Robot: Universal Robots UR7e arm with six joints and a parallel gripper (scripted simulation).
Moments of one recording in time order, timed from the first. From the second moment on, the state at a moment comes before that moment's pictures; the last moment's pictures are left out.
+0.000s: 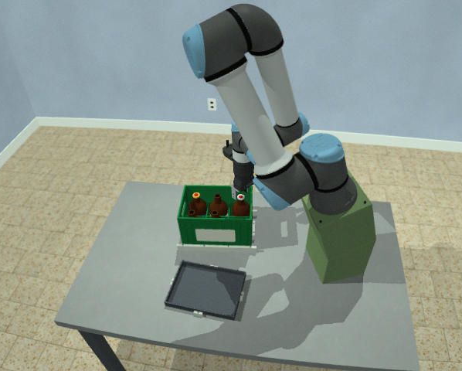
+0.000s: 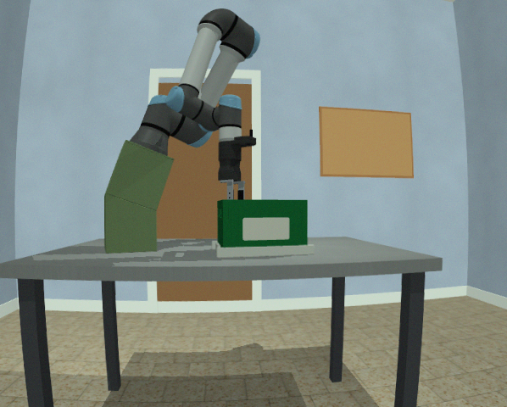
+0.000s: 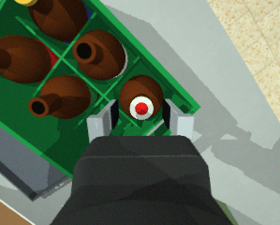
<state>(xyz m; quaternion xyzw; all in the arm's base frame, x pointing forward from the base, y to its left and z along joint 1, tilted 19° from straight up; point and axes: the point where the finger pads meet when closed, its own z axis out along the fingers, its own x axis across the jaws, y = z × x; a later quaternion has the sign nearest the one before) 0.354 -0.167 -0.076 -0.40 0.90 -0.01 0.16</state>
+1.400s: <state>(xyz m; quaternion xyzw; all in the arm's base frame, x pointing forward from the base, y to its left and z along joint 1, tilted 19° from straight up) 0.367 -0.164 -0.115 -0.40 0.90 -0.01 0.16</state>
